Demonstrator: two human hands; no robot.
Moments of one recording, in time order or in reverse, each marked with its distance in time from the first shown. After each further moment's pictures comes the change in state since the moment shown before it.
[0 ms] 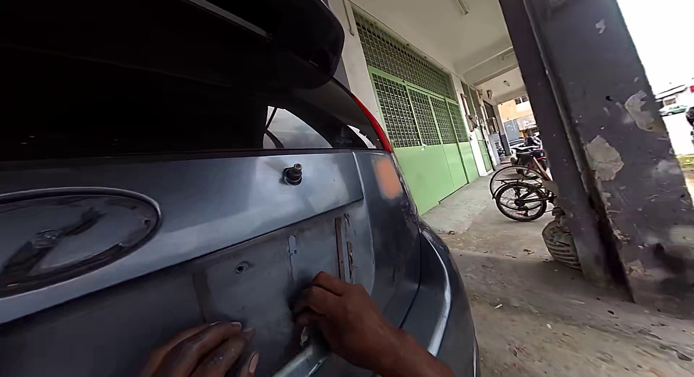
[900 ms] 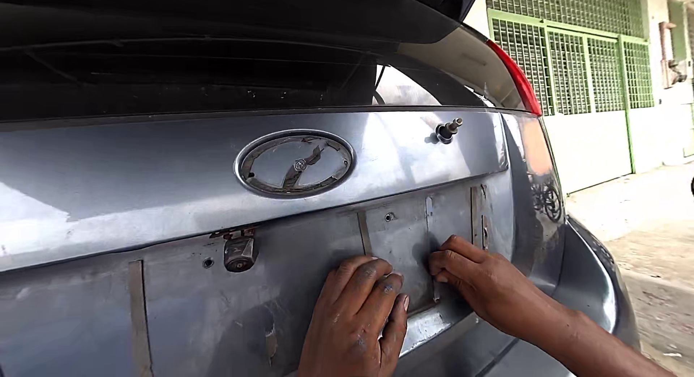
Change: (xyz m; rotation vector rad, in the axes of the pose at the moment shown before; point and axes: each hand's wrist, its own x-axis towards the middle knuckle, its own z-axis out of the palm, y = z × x) left_hand -0.013 -0.006 0.006 0.147 0.152 0.011; right_hand 0.009 0.008 0.001 -0.202 -0.134 -0.146
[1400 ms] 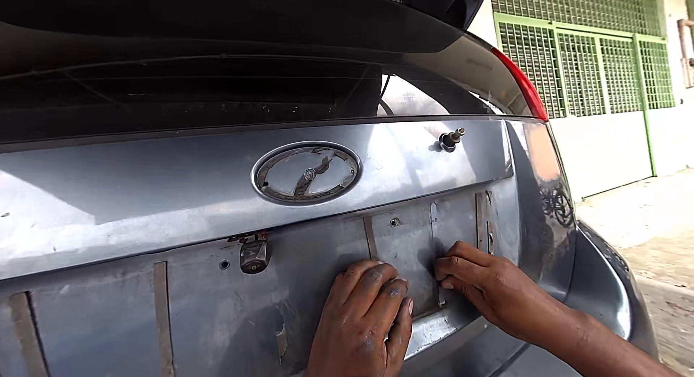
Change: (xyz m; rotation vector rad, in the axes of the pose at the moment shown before) left_hand 0.000 0.001 -0.001 0.021 -0.008 0.018; right_hand -0.001 0.004 -0.003 0.084 -0.008 -0.019
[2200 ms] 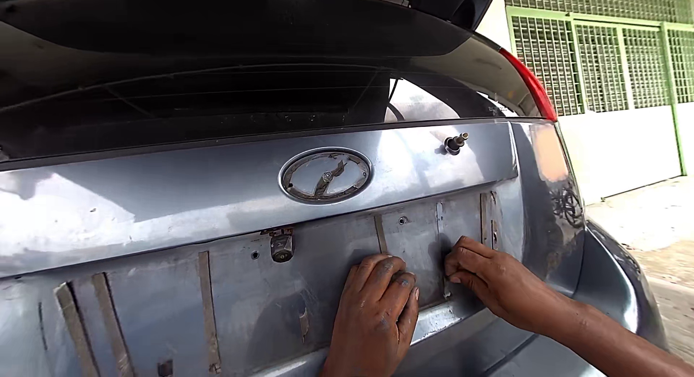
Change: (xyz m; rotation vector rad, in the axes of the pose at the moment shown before) left_hand 0.003 0.006 0.001 0.055 0.000 -0.012; right_hand 0.000 0.000 -0.009 0.056 -0.063 0.054
